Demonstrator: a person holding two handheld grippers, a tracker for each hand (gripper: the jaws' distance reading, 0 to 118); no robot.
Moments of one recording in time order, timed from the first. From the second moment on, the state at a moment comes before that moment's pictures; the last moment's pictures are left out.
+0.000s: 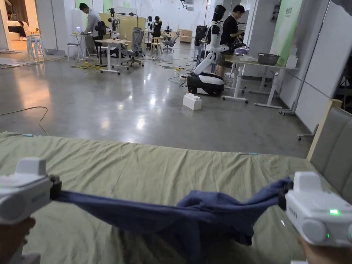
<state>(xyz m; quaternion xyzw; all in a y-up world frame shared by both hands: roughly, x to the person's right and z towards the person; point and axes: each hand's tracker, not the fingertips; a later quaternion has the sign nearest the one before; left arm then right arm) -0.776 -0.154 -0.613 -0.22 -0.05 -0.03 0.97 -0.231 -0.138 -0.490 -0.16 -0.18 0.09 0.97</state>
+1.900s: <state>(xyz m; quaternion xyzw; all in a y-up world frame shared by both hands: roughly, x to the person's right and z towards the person) -0.689 -0.207 -0.433 -0.11 -0.07 -0.03 0.99 -0.369 -0.207 -0.364 -0.06 -0.13 0.05 0.99</state>
